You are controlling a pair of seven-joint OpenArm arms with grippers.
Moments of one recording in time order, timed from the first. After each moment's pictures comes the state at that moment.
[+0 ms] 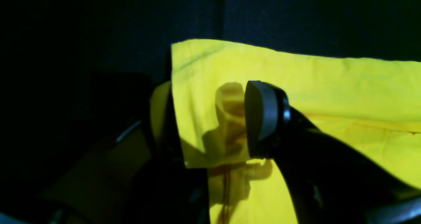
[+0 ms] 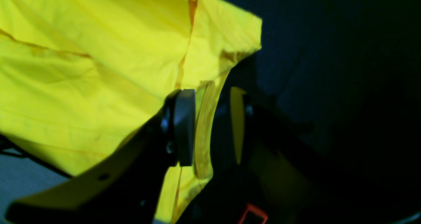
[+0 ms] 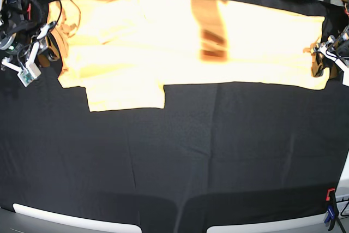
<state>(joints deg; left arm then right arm) 12.4 -21.2 -30.8 80.1 -25.8 -37.5 33.0 -26.0 34.9 28.0 106.2 32.6 34.7 -53.4</state>
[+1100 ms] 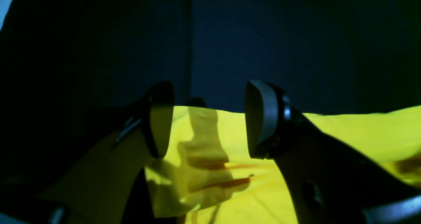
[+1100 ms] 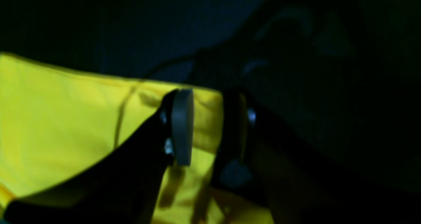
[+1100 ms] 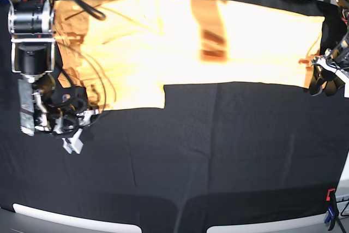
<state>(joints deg) 11.0 -18.9 -30.9 86.4 -29.3 -37.4 31.7 28.5 23.1 -2.9 51.8 28.0 31.2 -66.8</state>
